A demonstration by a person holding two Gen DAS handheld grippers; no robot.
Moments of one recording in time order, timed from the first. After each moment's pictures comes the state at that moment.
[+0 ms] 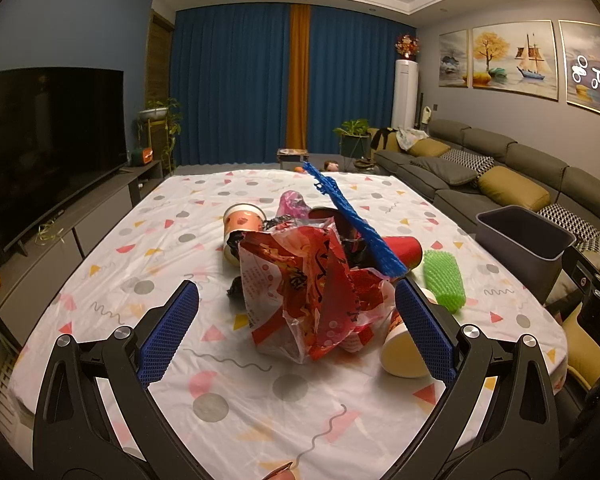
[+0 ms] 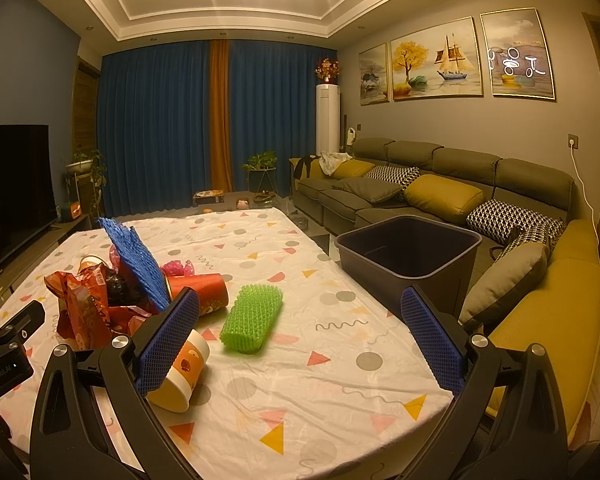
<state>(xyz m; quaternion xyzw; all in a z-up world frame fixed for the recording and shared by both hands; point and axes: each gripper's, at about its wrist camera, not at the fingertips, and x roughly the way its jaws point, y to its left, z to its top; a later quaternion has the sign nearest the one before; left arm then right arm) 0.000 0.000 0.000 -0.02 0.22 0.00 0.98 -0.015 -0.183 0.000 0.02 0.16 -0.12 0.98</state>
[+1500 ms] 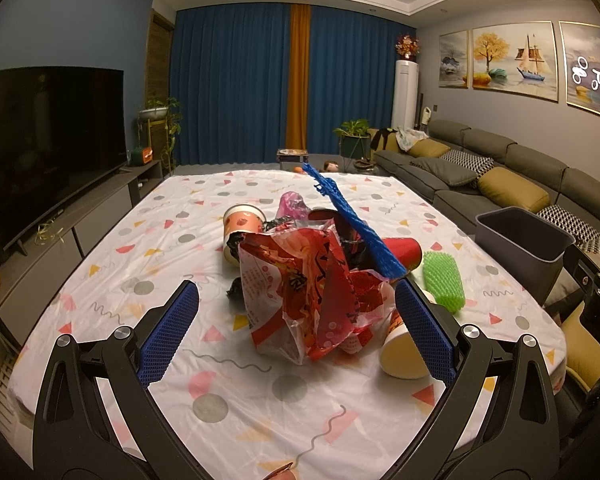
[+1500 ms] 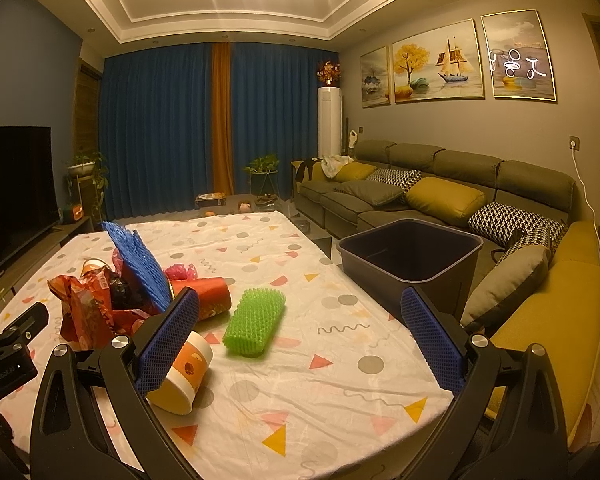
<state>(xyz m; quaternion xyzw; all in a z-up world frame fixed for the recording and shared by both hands) 0.001 0.000 0.000 -0.02 0.22 0.00 0.98 -0.017 -0.183 0.005 0.02 0.16 -0.12 0.98</state>
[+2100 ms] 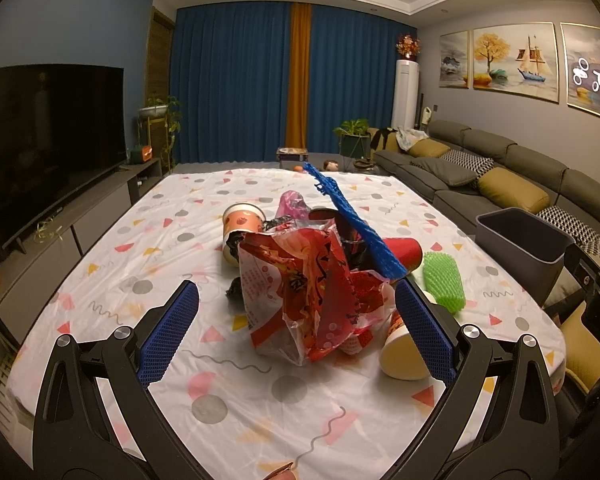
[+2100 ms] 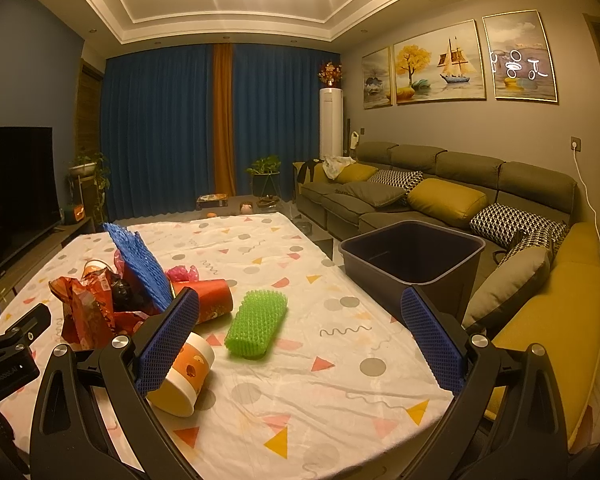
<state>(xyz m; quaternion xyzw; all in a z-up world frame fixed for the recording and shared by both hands) -0.003 -0.006 0.001 -0.02 0.22 0.00 0.98 -0.014 -0.180 0.003 0.02 0.15 -0.11 0.98</state>
